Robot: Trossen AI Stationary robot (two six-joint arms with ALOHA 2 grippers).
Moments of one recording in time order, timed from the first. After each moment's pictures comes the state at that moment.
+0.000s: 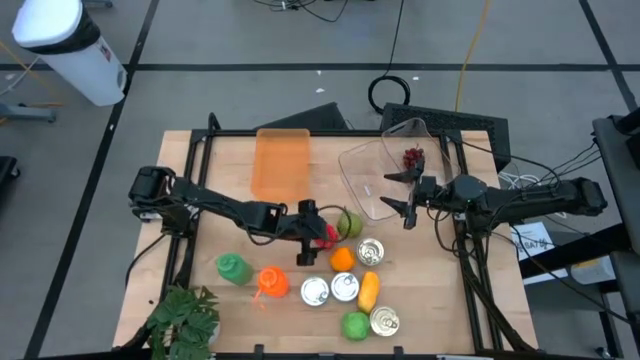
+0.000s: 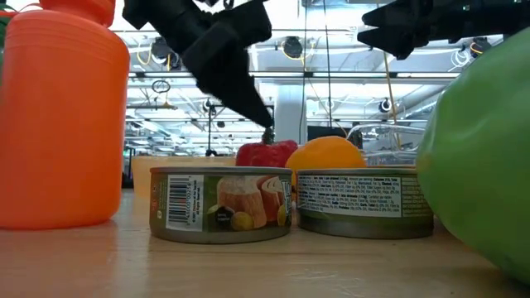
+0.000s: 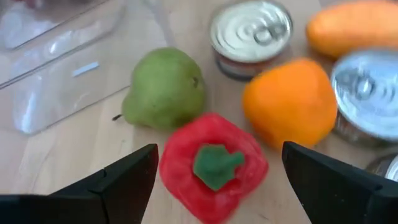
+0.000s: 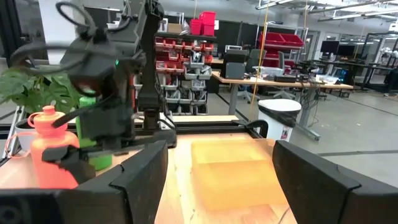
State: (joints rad) left arm -0.17 1.73 1.09 -0.16 -0.18 0.02; right arm 0.00 0.72 0.37 0.42 0.21 -0.07
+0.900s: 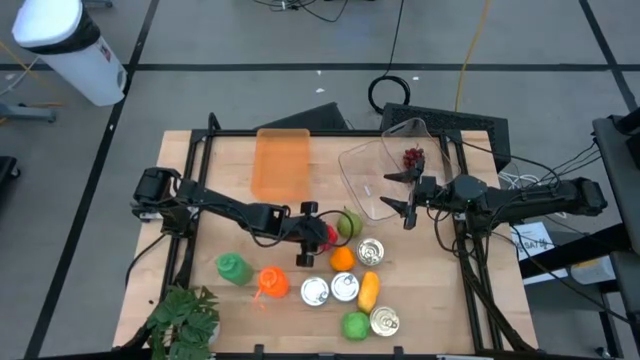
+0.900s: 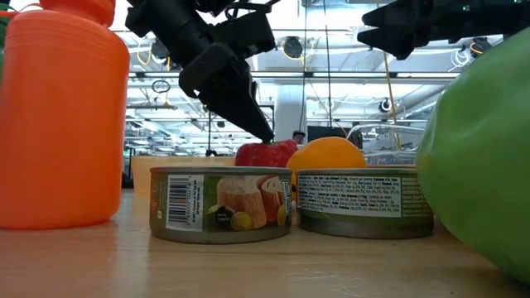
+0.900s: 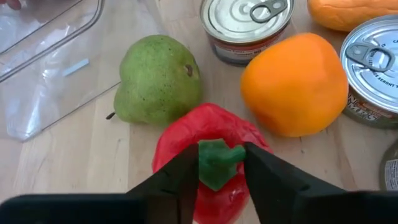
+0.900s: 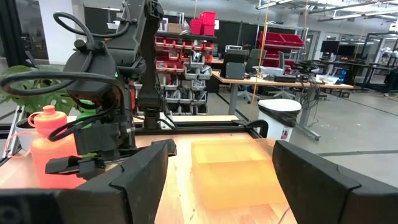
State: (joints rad) left arm -0.16 1.76 1.09 -0.15 -0.18 0.08; right arm 0.00 0.72 0.37 0.42 0.21 -0.07
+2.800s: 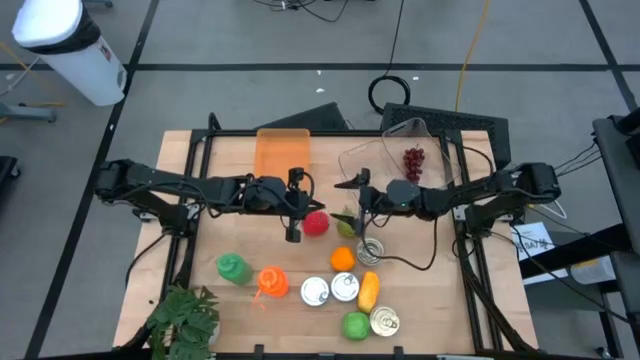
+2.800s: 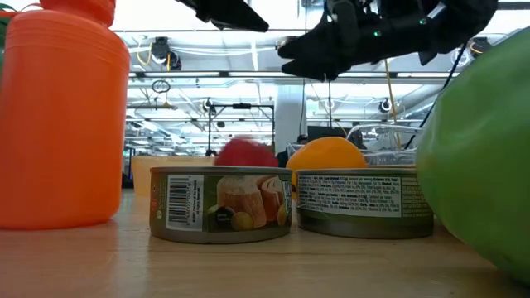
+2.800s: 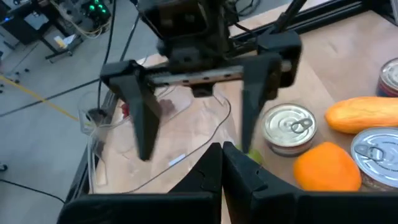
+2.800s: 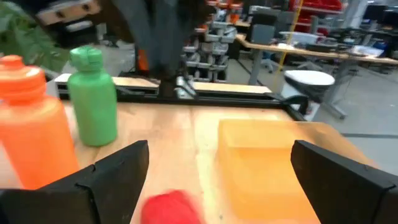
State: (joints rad) left arm -0.07 1.41 1.09 -0.11 -0.18 0.31; right arm 0.00 1.43 0.65 0.68 0.11 -0.09
